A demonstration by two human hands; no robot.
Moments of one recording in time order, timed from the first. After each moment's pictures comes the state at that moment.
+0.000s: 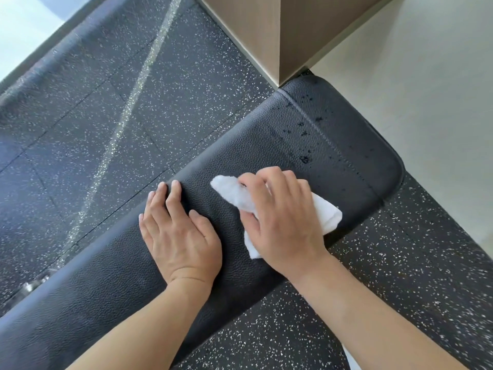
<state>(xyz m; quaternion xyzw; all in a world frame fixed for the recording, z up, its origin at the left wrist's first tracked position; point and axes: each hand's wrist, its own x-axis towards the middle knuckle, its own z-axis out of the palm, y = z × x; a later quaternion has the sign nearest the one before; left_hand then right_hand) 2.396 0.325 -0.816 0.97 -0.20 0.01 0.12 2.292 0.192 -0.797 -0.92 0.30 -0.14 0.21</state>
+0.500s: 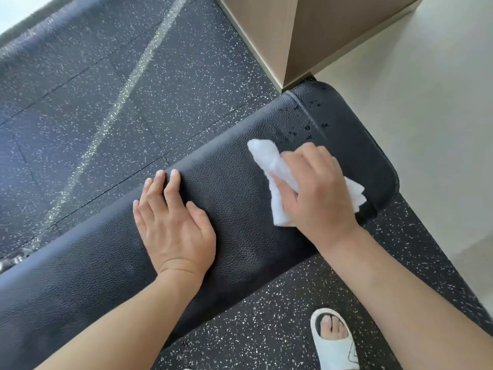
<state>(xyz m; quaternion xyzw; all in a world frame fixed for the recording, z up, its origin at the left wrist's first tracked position) 2.395 0.326 -0.816 0.97 -0.21 0.01 0.12 2.284 0.131 -0.809 -0.93 0.24 -0.20 0.18</state>
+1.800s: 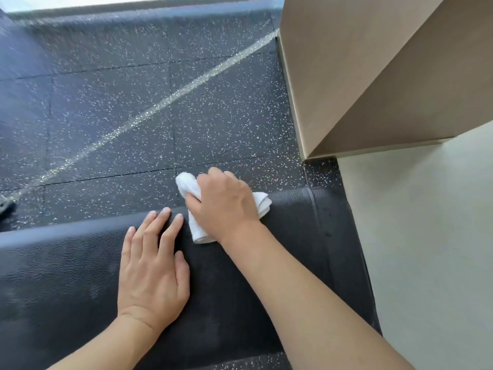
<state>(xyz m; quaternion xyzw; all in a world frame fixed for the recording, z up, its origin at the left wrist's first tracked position) 2.396 0.324 -0.806 0.97 -0.19 -0.02 0.12 2.460 0.150 -0.788 -0.97 0.05 0.05 0.23</state>
